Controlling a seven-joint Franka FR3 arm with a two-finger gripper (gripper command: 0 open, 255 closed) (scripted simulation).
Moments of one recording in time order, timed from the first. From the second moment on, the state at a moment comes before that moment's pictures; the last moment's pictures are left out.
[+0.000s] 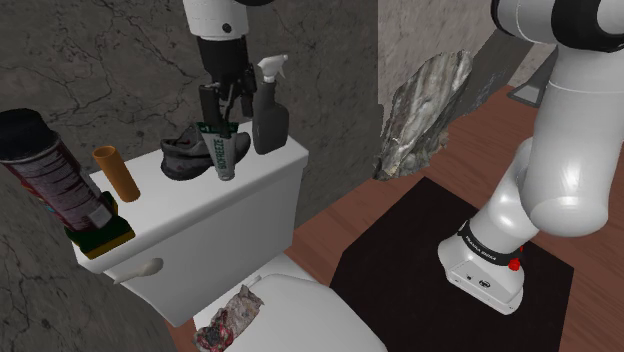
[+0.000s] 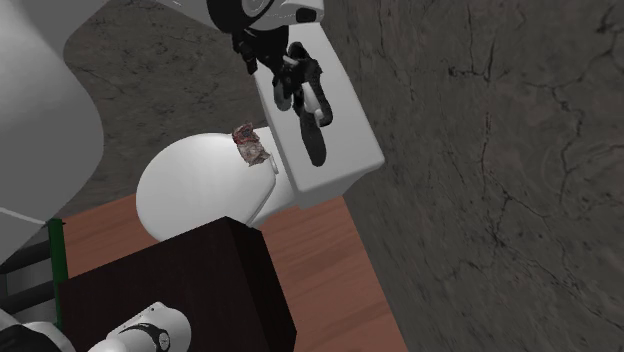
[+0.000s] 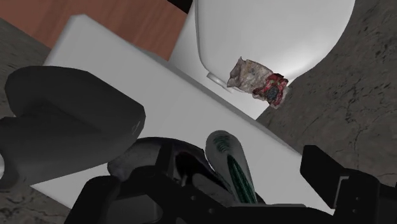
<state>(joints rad) 0.34 0.35 0.38 -1.46 -0.08 1.69 0.19</state>
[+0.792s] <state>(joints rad) 0.34 0.35 0.38 -1.47 -0.08 1.71 0.18</state>
